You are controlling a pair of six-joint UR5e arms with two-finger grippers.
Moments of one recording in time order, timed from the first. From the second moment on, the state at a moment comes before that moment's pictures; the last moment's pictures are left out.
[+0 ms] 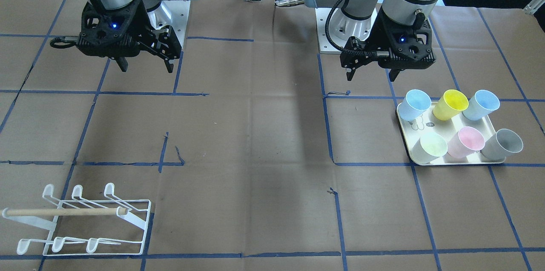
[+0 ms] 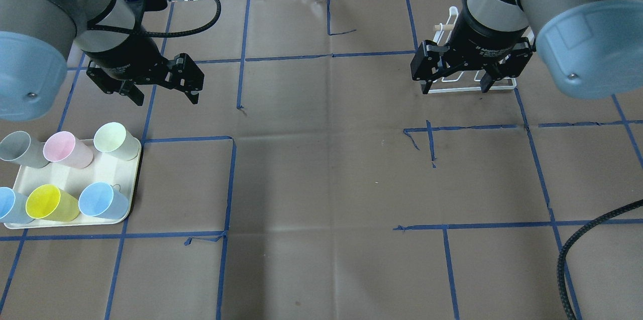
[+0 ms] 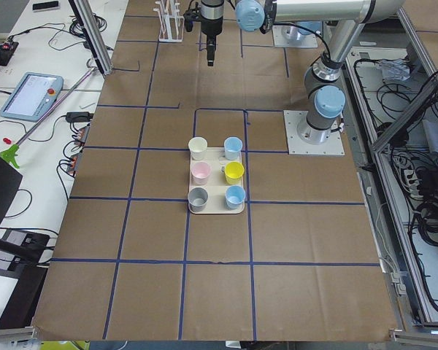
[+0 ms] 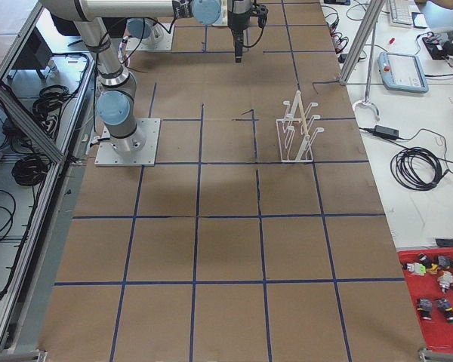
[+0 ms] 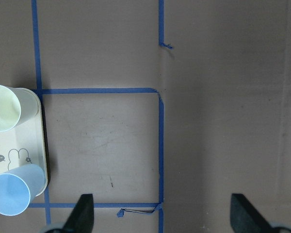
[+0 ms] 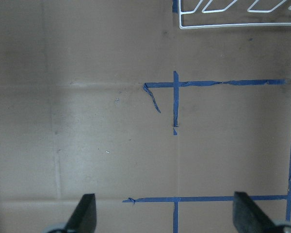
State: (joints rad) left arm -1.55 -1.52 -1.69 -1.48 1.58 0.03; right arm 1.64 -1.62 1.65 -1.64 -1.56 0.09
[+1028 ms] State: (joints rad) left arm -1.54 -1.52 -1.69 -1.50 1.57 0.08; right arm 1.64 -1.62 1.65 -1.64 -1.56 0.09
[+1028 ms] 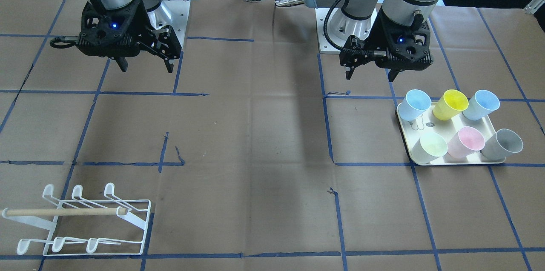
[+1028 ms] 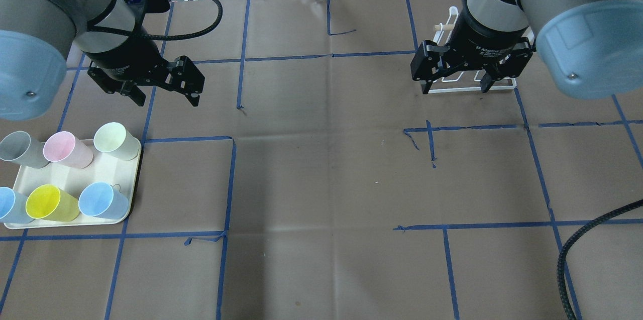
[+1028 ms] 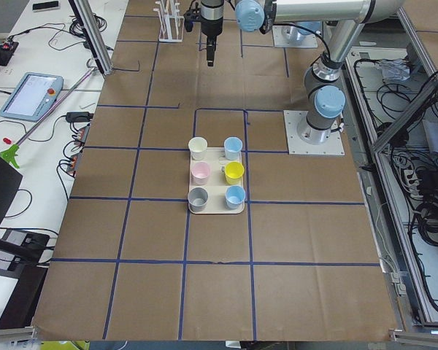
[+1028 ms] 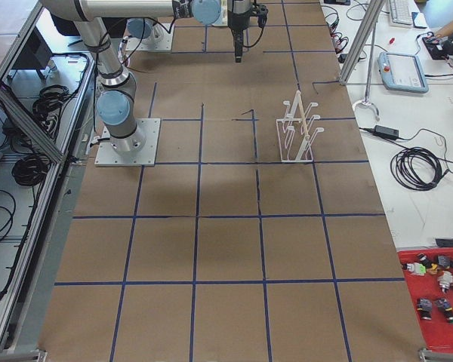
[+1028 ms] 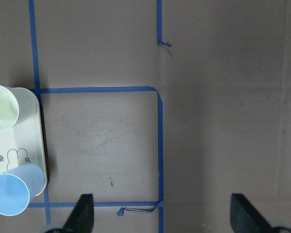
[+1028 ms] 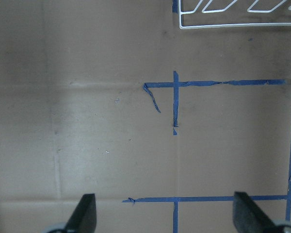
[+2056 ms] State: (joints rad) left arm -1.39 -1.52 -1.69 -1.49 1.57 0.16; right arm 1.64 -1.61 1.65 -1.64 -1.56 0.09
